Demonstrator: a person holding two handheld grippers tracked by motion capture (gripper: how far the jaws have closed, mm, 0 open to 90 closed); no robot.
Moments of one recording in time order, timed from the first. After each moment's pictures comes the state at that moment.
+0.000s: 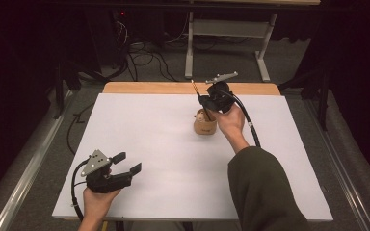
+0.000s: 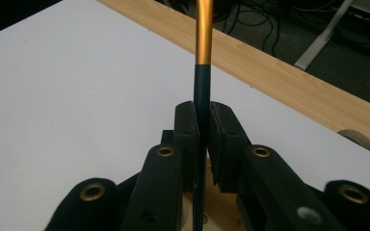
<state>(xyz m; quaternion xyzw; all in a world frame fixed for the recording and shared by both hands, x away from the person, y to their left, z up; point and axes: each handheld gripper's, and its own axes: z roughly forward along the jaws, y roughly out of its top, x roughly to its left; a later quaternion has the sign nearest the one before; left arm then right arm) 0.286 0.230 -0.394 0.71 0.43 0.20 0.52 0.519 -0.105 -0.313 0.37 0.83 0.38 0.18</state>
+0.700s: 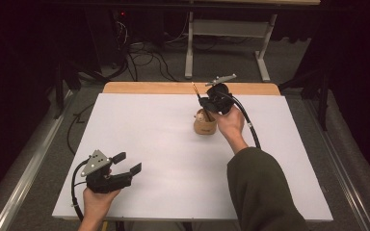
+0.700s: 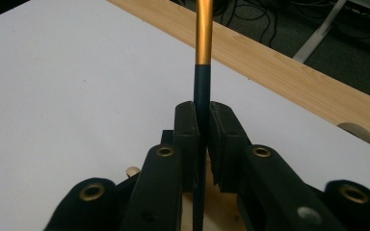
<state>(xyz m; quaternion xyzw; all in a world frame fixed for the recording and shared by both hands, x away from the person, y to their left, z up) 0.286 0.230 -0.394 0.71 0.43 0.20 0.52 0.522 -0.106 -0.322 0.38 0.83 0.37 0.18</state>
